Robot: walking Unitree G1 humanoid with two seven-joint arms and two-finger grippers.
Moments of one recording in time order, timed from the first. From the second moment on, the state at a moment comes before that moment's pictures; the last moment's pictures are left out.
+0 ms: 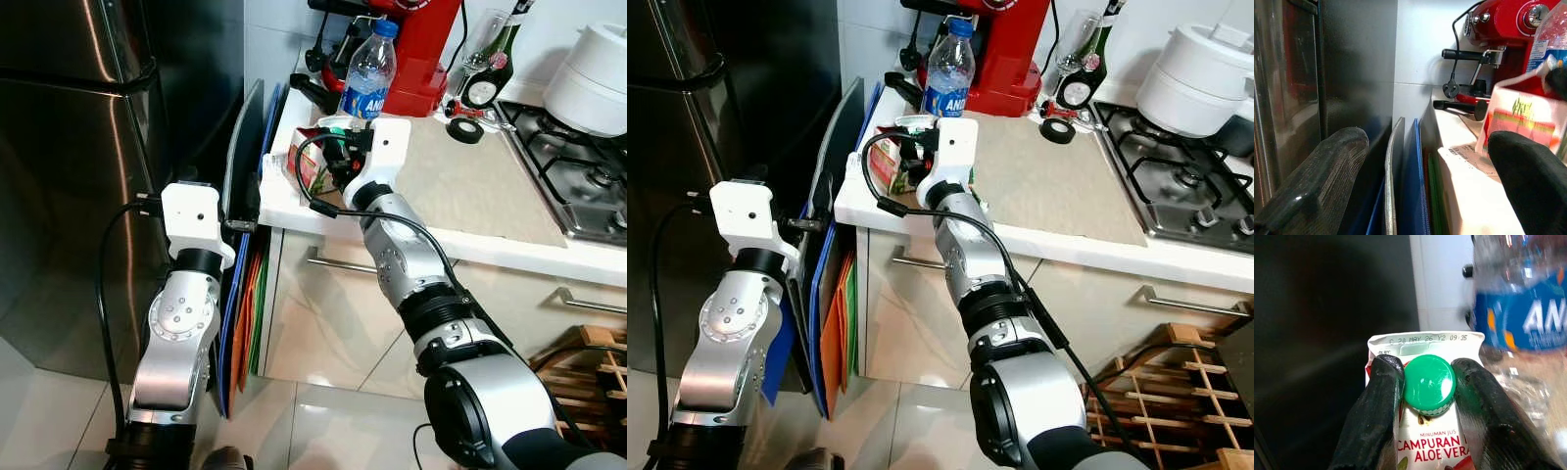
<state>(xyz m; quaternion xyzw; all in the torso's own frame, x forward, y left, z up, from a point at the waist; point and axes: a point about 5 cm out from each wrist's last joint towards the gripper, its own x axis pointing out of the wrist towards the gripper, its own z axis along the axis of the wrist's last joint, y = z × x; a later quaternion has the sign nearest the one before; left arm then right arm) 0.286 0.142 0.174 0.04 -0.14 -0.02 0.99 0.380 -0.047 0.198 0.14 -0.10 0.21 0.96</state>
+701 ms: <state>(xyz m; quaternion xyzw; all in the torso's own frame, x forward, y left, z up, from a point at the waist) 0.297 0.129 0.172 0.05 -0.14 -0.03 0.99 0.363 -0.055 0.353 0.17 -0.36 0.26 0.88</state>
